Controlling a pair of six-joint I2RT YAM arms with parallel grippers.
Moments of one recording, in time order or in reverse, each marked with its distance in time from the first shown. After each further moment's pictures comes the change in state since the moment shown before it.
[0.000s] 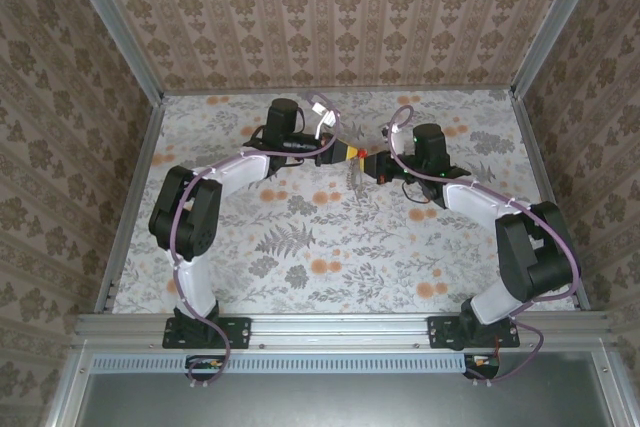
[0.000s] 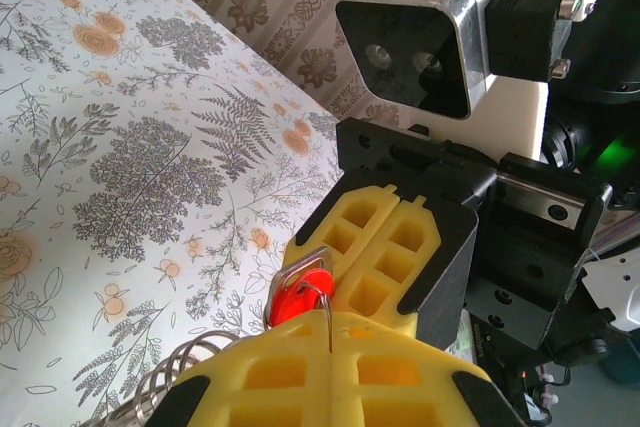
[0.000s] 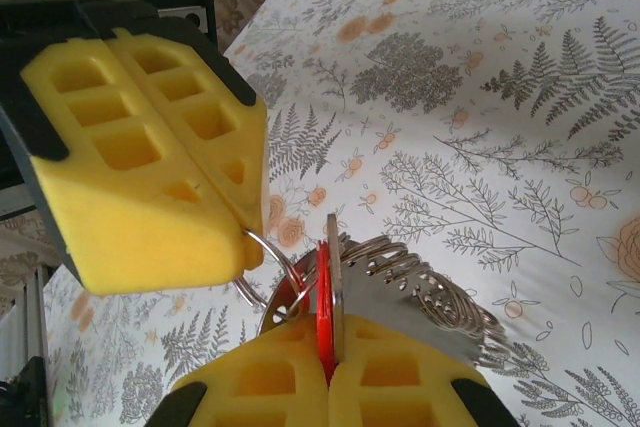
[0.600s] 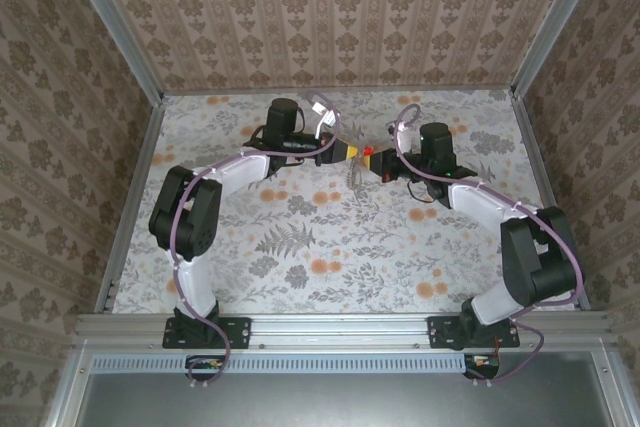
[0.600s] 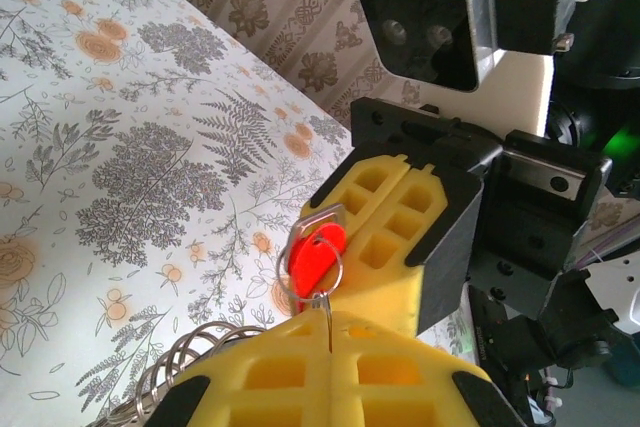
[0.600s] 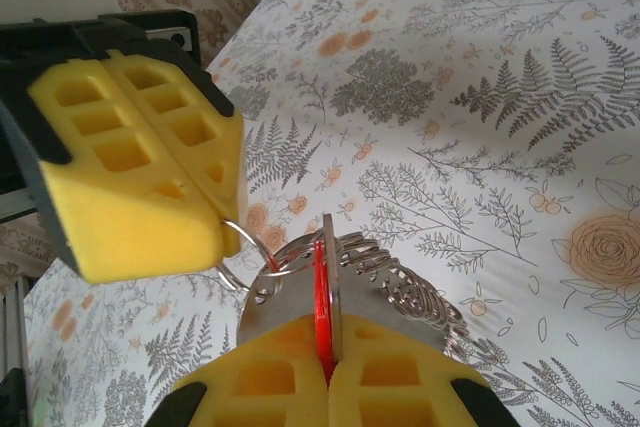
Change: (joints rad) left arm 0.000 0.000 0.000 0.012 -0.004 -0.001; right arm -0.040 -0.038 -0.008 -0.018 0.013 -0.019
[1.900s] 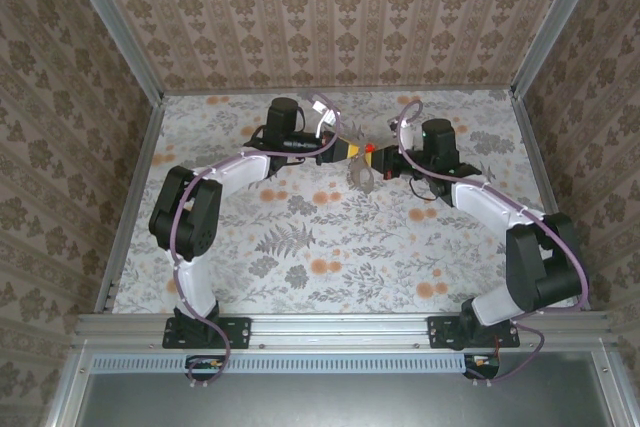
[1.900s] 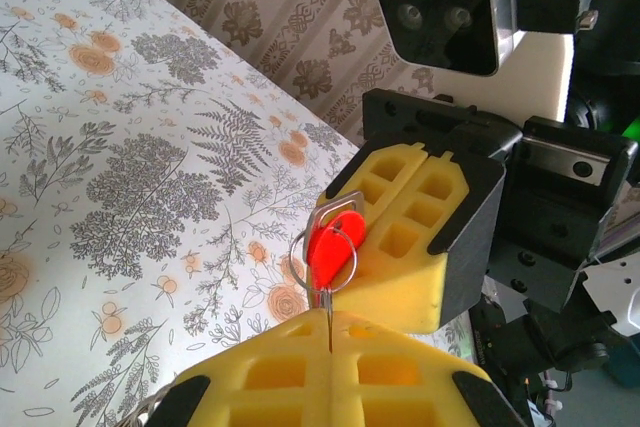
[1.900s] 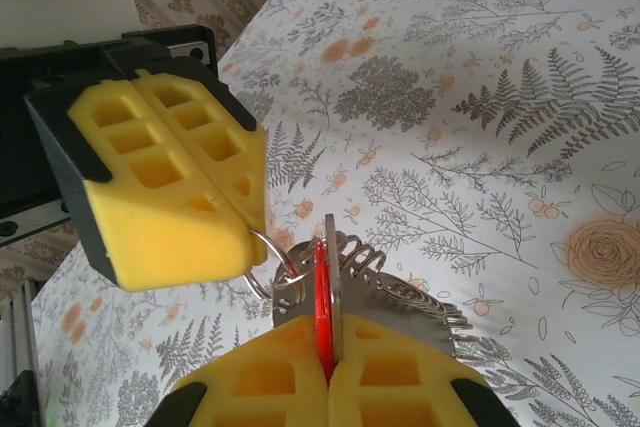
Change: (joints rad) left arm 0.000 0.000 0.000 0.031 0.005 -0.012; right arm 0.000 -0.032 0.040 -0.080 0.008 -0.001
